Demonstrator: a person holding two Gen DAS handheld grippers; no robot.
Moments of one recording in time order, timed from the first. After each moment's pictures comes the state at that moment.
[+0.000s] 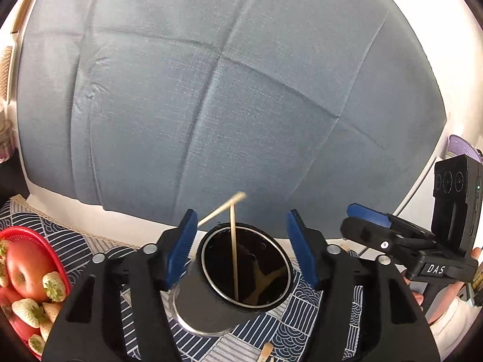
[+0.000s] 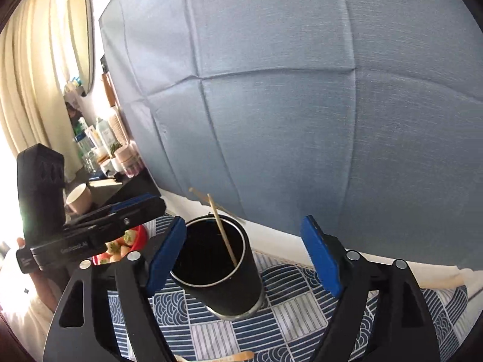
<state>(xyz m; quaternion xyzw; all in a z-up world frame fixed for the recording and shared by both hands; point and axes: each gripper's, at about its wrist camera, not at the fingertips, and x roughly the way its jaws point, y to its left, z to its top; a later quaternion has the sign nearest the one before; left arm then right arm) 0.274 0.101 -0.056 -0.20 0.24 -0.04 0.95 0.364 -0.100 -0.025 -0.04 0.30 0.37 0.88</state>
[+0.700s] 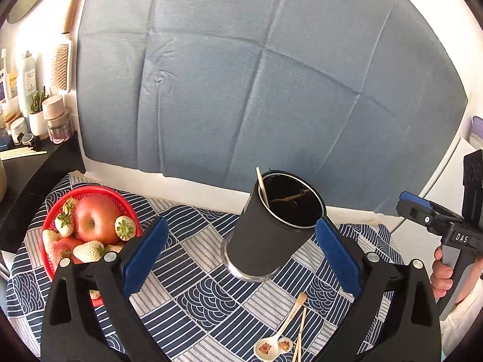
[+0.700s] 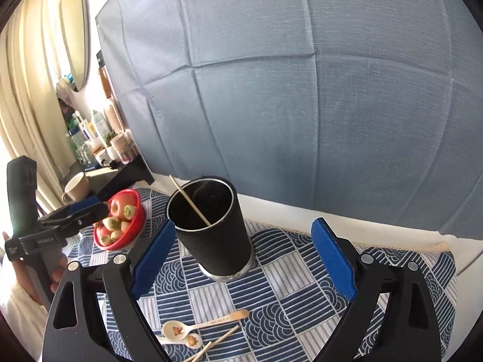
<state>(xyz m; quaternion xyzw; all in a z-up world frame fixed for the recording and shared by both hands) 0.195 0.107 -0.060 -0.17 0.30 0.05 0.94 0.318 -0.146 -0.031 -0.04 0.32 0.34 0.88</state>
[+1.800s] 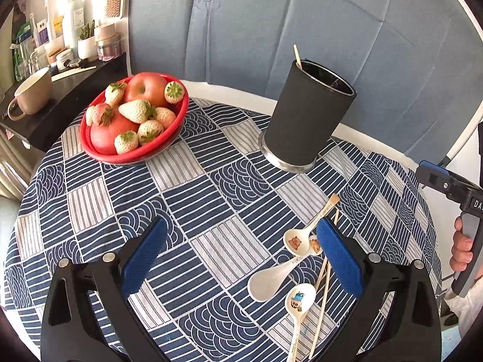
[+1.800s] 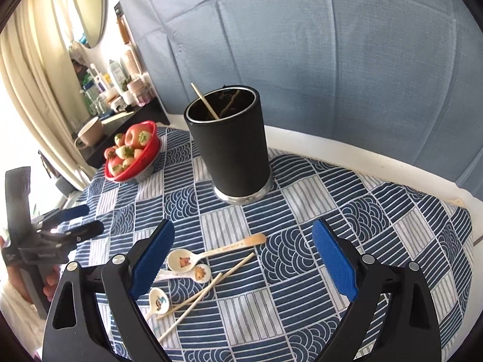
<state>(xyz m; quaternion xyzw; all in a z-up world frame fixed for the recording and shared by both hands) 0.100 0.069 -0.134 -0.18 0.41 0.13 0.88 0.267 -0.159 -0.100 -0.08 0.40 0.38 0.83</state>
